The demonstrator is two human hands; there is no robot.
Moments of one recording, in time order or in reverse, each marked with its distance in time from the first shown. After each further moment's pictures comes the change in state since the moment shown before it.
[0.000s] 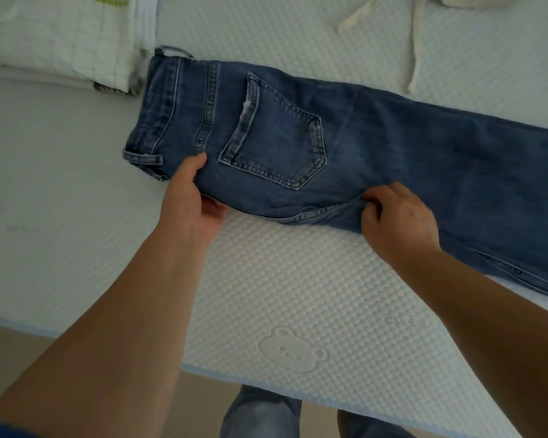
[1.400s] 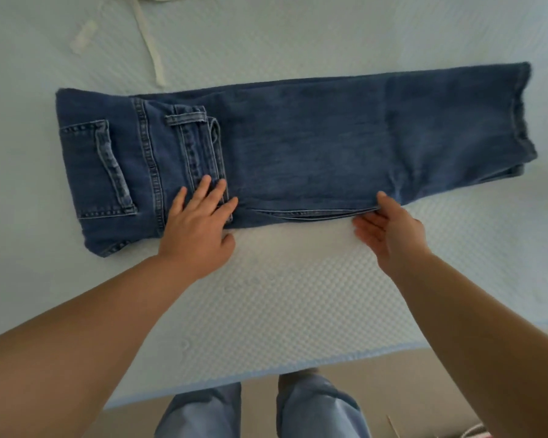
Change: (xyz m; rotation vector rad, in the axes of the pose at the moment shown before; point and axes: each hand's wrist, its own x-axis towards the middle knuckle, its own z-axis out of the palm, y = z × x) left_hand -0.083 -0.208 0.094 2.227 -0.778 1.106; right_hand -0.117 0.243 -0.083 1.514 0.281 1.143
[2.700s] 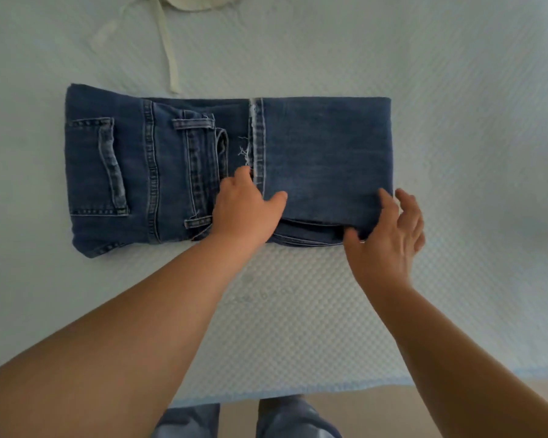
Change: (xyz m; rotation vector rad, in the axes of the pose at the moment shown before) left_hand 0.064 0.067 -0.037 -0.680 0.042 -0.585; right_hand -0.001 0.009 0.019 -1.166 0.176 -0.909
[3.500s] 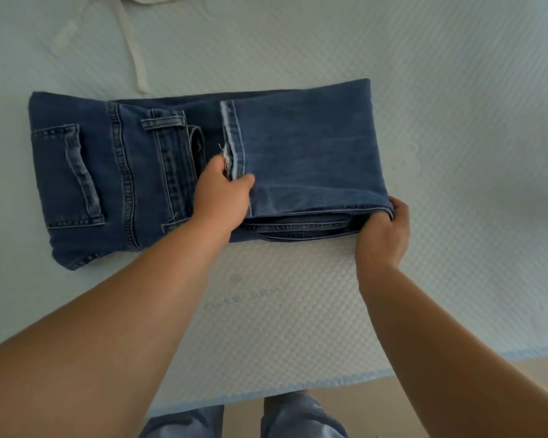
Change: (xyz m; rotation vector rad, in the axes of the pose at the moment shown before) left_hand 0.016 0.007 0.002 -0.509 0.032 -0.014; right_hand 0.011 0.006 0.007 0.770 0.144 0.611
